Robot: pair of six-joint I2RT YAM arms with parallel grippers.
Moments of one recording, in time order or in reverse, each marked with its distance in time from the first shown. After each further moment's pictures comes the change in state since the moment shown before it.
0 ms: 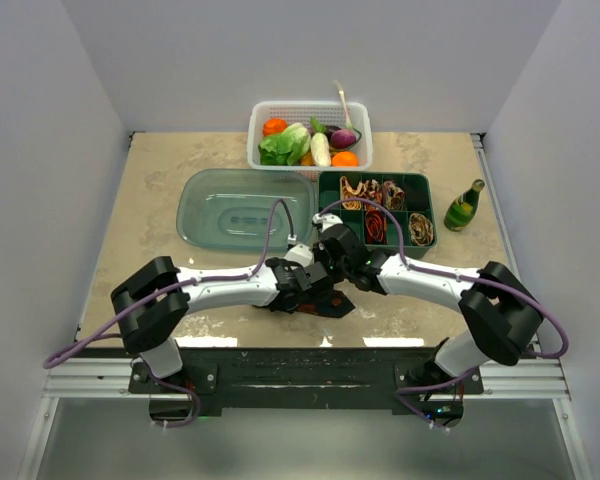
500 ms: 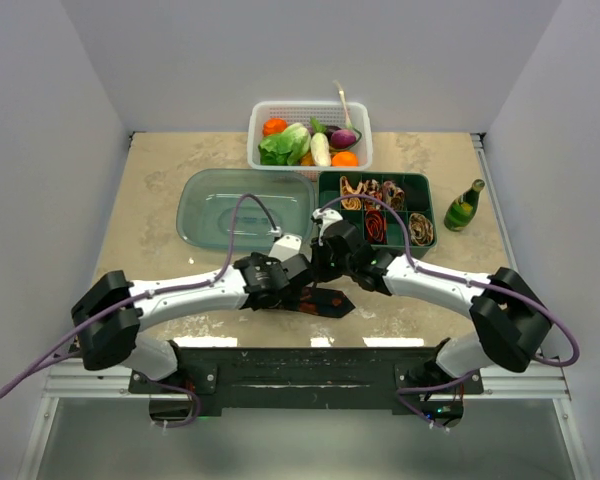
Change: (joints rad) left arm 0.020 -0.205 -0.085 0.086 0.056 -0.001; right arm -0.004 -0.055 0.000 0.038 -0.042 -0.023
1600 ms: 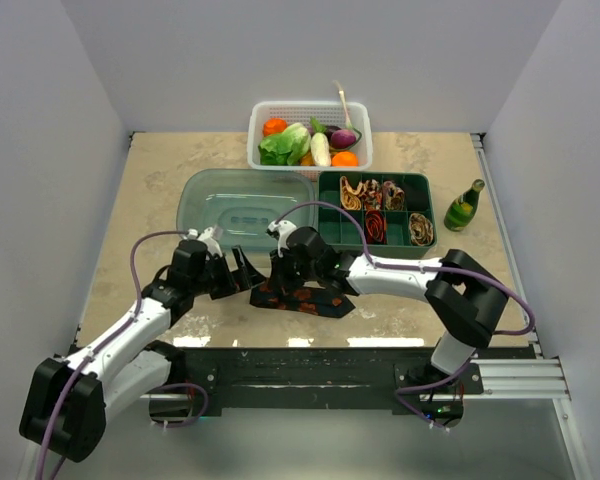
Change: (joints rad) left arm 0.727 -0.562 -0.578 0.562 0.847 0.039; right arm 0.146 0.225 0.152 0.140 -0.171 -0.007
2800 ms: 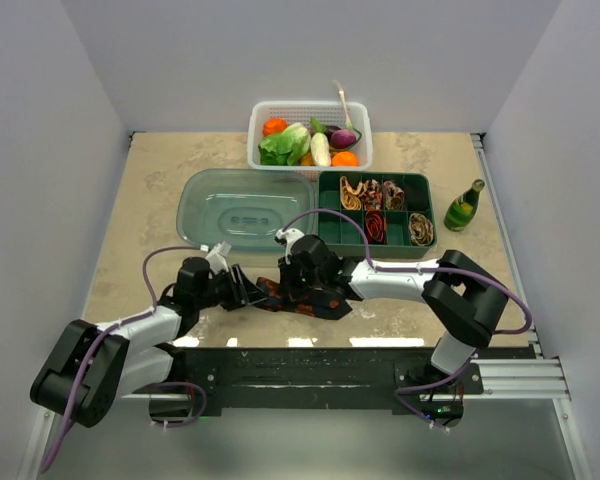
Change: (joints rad) left arm 0.008 0.205 -0.252 0.542 0.203 -0.075; right arm 0.000 0.012 -0.077 0.008 0.047 0.024
